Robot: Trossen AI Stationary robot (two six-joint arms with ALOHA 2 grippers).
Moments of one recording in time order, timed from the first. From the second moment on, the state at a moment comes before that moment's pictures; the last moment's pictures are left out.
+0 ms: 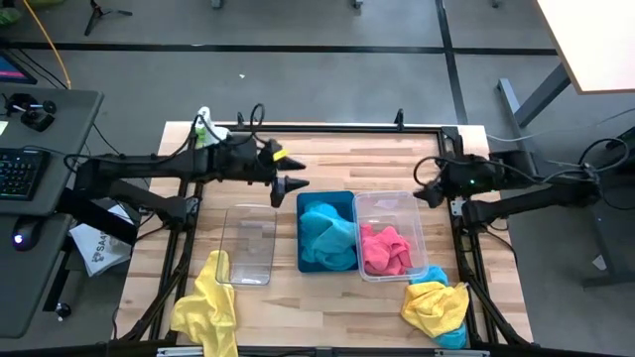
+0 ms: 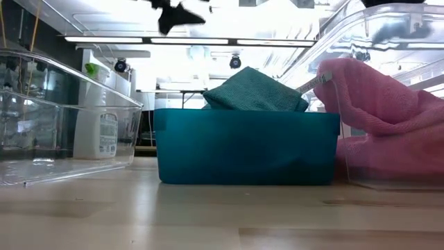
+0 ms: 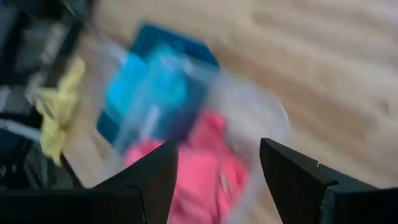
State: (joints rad) left arm 0.12 1.22 1.03 -0.17 0.00 -0.26; right arm 0.04 0.78 1.05 -1.14 0.15 1.06
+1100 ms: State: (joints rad) left arm 0.15 0.99 0.94 -0.13 -0.08 -0.14; right arm 0.19 1.01 0.90 -1.32 -0.18 1.23
